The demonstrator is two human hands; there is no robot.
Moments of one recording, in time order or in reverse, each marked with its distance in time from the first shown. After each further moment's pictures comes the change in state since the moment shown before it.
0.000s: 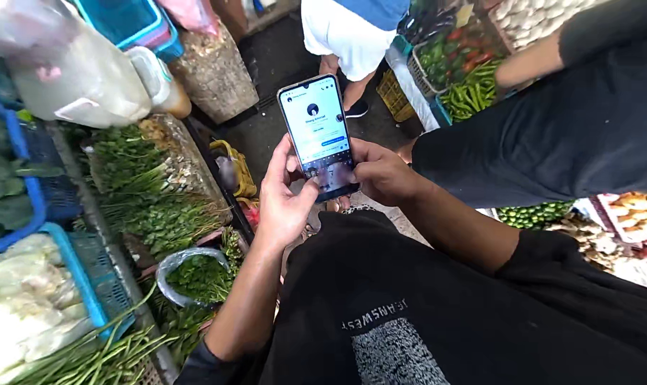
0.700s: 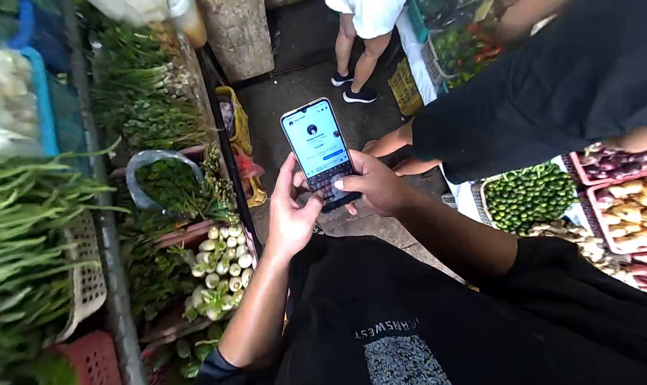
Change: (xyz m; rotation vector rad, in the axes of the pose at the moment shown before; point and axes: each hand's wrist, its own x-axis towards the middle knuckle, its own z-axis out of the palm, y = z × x) left_hand -0.289 -0.077 0.111 -0.078 0.228 -0.008; right_hand -0.218 0.144 0.073 -0.263 0.040 0.158
